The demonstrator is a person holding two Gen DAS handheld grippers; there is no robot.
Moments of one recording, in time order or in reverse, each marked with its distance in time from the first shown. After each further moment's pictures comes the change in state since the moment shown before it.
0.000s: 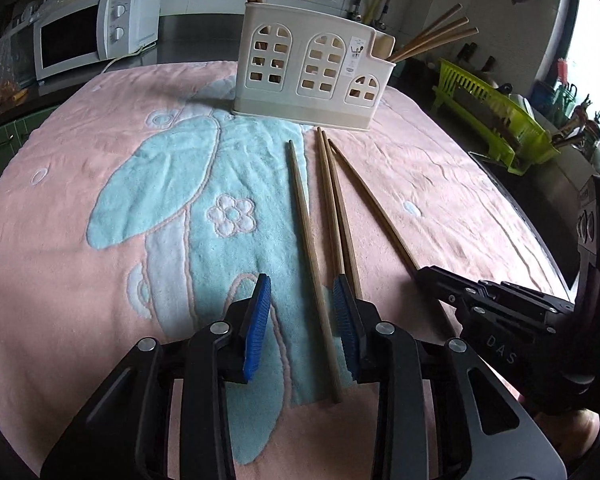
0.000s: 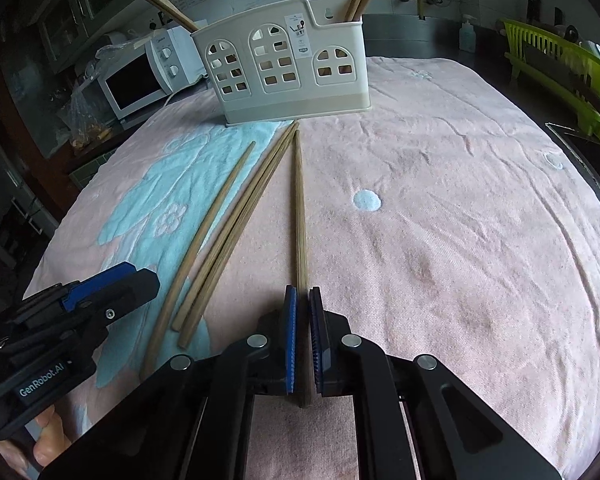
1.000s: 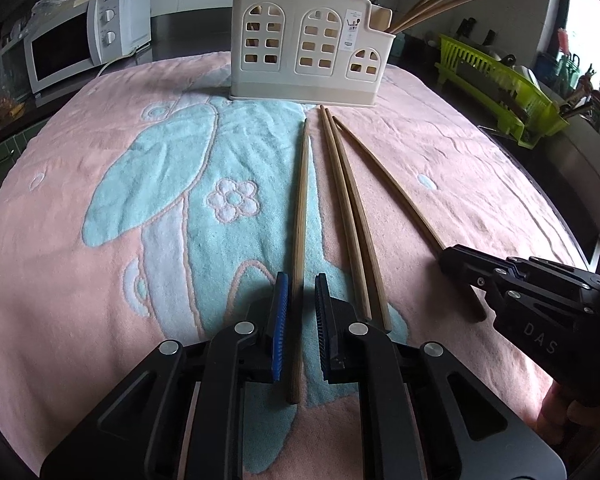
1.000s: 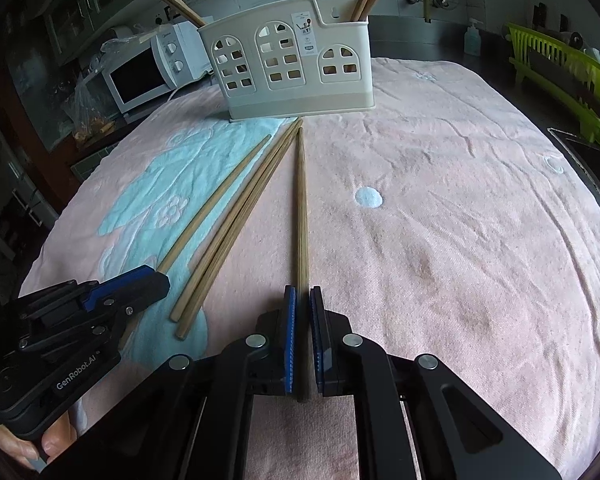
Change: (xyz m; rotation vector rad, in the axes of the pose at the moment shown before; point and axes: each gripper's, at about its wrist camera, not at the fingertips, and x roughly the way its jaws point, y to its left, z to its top) left arm 0.011 -0.001 -0.005 0.066 0.036 0.045; right arm 0.000 0.004 -0.003 -0.040 0.002 -0.014
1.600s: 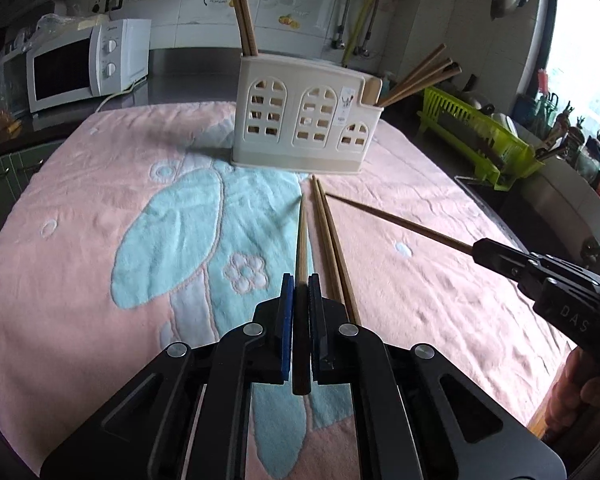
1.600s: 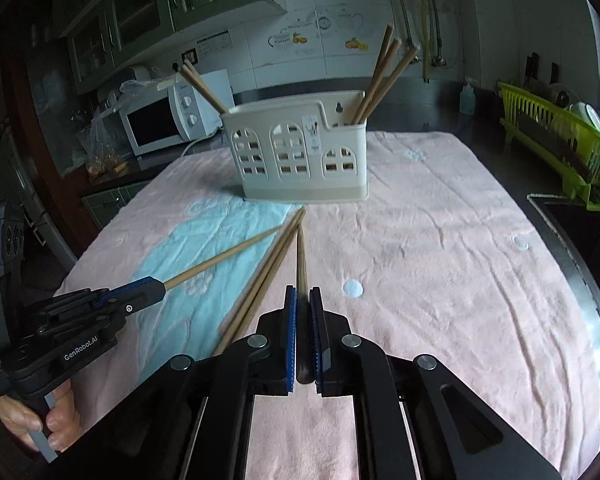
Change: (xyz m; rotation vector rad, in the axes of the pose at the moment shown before) left arm -0.049 0.018 0.034 -0.019 -0.162 -0.079; right arm -0.075 0.004 0.037 -0.036 -0.204 0.004
